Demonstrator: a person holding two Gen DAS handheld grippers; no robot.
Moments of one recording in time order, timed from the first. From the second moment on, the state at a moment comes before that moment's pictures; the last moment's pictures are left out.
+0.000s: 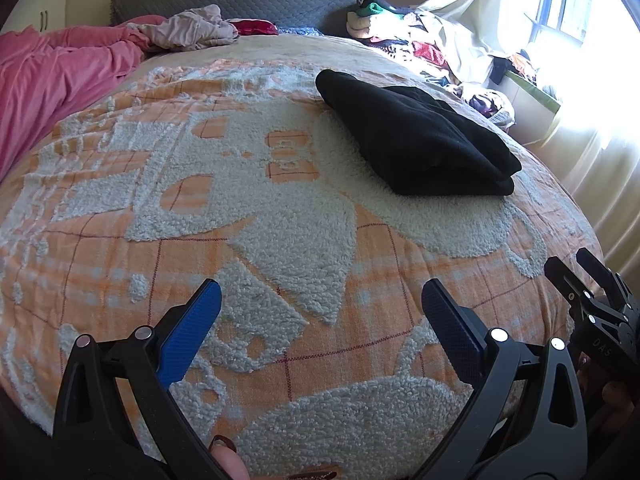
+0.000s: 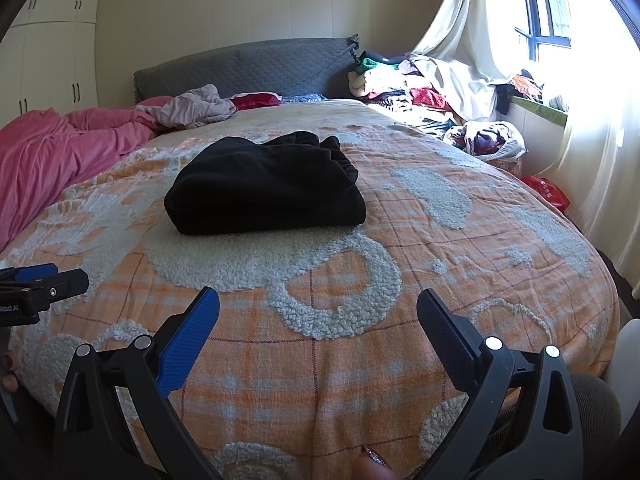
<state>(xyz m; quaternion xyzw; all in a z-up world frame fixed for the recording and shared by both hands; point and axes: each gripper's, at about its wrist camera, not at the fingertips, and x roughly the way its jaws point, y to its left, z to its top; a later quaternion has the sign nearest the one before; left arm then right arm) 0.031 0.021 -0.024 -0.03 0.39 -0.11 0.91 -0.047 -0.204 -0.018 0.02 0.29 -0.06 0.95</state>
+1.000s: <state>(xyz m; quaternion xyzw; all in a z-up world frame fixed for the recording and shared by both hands) 0.034 0.031 -0.027 0.00 0.41 -0.07 0.91 -0.062 -0.243 -0.006 0.07 0.28 -0.10 0.95</state>
